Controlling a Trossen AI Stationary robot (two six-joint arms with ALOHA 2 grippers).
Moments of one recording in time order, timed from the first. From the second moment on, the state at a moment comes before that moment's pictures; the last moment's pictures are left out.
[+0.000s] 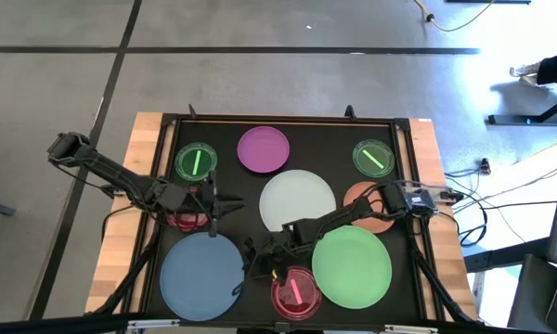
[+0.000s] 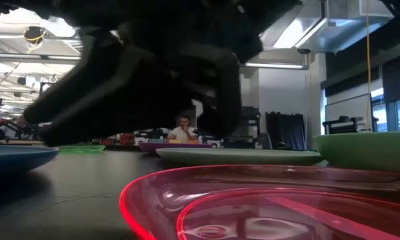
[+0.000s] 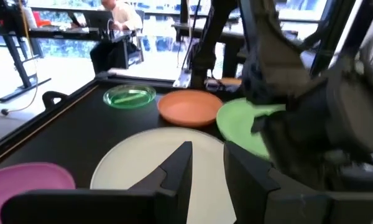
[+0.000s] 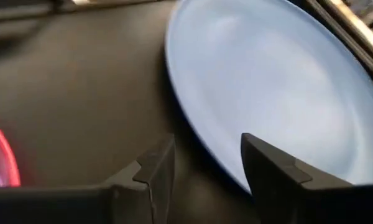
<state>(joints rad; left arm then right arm) -0.37 0.95 0.44 0.33 -0.51 -0.16 0.31 2.31 1.61 0.07 -0.30 -0.67</state>
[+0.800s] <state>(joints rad) -0.37 0.97 0.44 0.36 -0.51 -0.28 0.29 2.48 1.80 0.05 -0.36 -0.49</state>
